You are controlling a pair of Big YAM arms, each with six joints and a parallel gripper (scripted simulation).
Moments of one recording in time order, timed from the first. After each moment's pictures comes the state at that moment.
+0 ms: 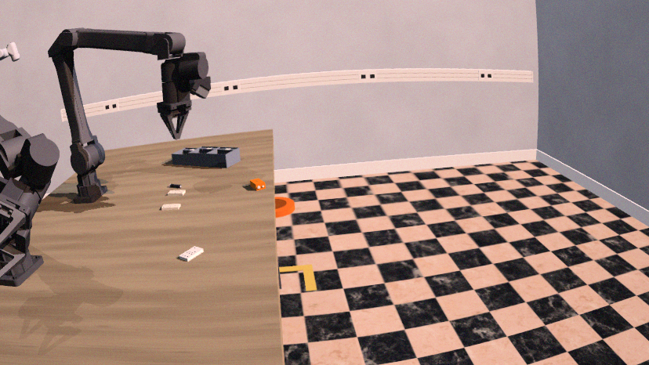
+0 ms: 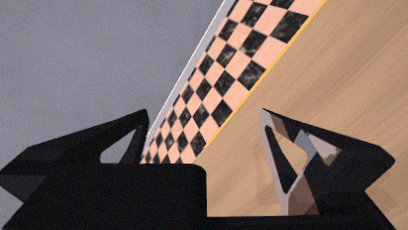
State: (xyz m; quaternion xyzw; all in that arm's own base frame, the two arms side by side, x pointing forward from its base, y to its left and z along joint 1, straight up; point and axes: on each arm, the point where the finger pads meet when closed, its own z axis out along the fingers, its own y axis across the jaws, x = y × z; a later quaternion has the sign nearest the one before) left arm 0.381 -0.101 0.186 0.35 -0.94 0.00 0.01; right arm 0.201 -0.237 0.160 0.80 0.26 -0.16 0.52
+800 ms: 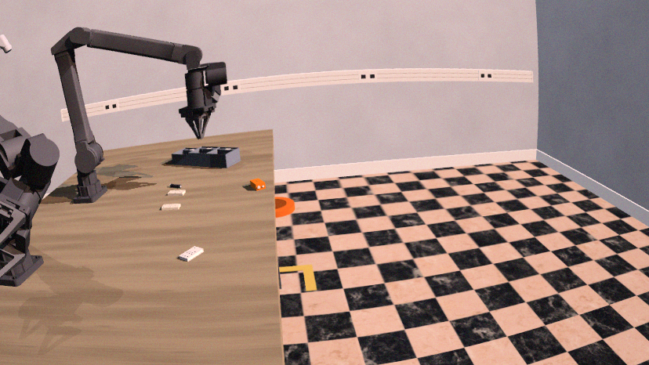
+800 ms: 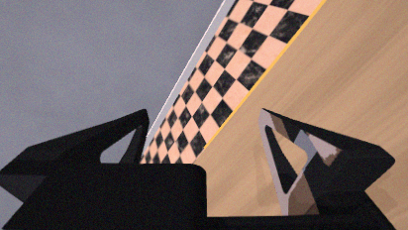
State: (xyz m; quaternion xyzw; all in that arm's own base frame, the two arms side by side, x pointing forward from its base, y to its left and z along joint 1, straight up) left arm 0.399 0.078 0.141 0.56 -0.83 0.00 -0.01; right arm 0.201 -0.237 0.160 0.80 0.26 -0.16 0.52
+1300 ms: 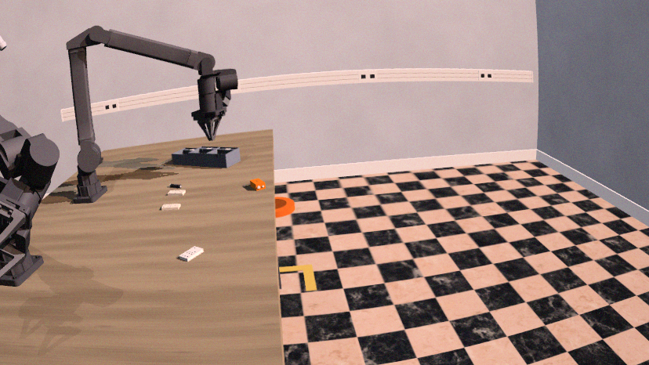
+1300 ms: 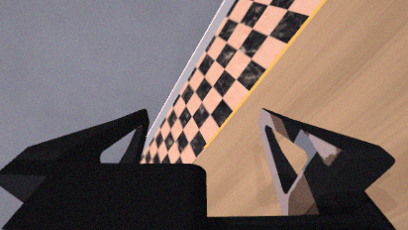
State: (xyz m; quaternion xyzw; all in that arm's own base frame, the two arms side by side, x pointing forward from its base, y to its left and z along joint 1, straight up) left arm 0.409 0.178 0.110 0.56 -0.83 0.00 0.00; right arm 0.201 -0.237 0.160 0.80 0.26 -0.16 0.52
